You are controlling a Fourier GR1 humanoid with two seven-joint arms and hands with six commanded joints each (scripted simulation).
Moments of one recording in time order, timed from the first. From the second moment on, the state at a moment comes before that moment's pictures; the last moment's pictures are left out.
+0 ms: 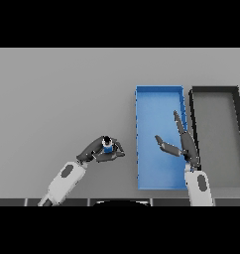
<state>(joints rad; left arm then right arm) -0.23 0.18 -0.53 -1.32 0.13 -0.18 -0.13 0.01 -0.17 0.08 -1.63 0.17 0.07 -0.05</state>
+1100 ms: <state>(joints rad) -0.29 0.11 -0.52 -1.53 0.08 -0.19 -0.10 0.03 -0.17 0.09 -1.64 0.20 0.06 -0.06</state>
